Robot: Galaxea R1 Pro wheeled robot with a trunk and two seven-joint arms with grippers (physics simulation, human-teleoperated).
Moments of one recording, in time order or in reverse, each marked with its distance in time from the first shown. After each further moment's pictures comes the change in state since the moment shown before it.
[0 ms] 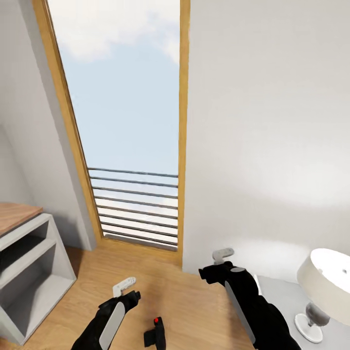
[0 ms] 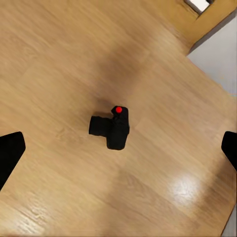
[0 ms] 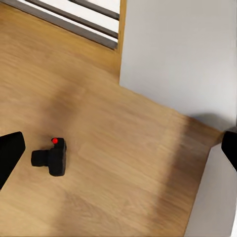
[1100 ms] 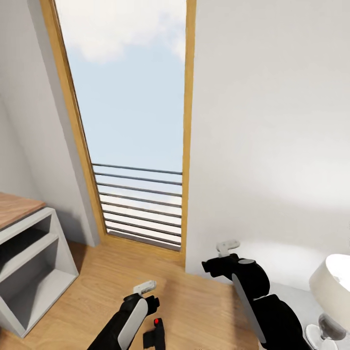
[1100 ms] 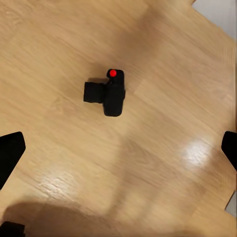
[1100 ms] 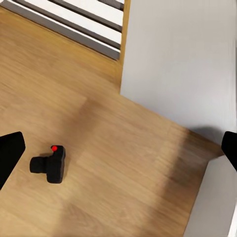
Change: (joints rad) left arm -0.019 -0.050 -0.265 -0.036 0.199 0.125 0.262; right arm 0.018 -0.014 -0.005 -0.248 -0.007 0.205 -0.003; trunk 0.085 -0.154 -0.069
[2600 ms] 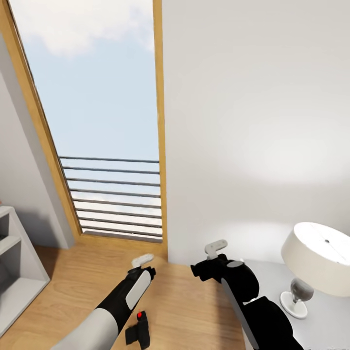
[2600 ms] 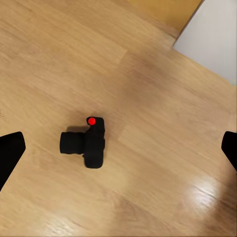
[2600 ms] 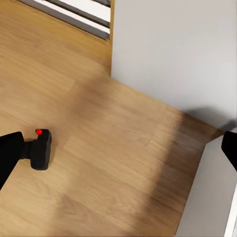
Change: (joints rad) left arm -0.235 -0.002 -0.031 0.217 0.017 -0.178 0.045; right arm -0.004 0.009 0.111 -0.009 -0.002 0.000 0.003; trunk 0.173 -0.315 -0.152
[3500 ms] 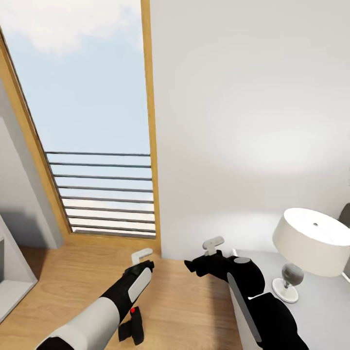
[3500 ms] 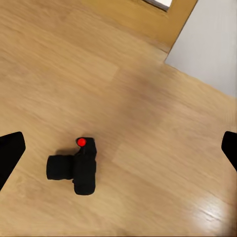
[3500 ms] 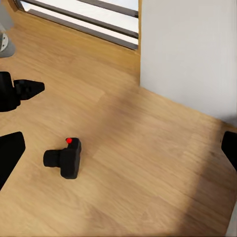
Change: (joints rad) left arm -0.079 0.005 -0.073 0.136 0.012 -0.141 -0.030; right arm -0.010 0.006 -0.075 0.000 0.008 -0.067 0.232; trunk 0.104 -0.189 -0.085
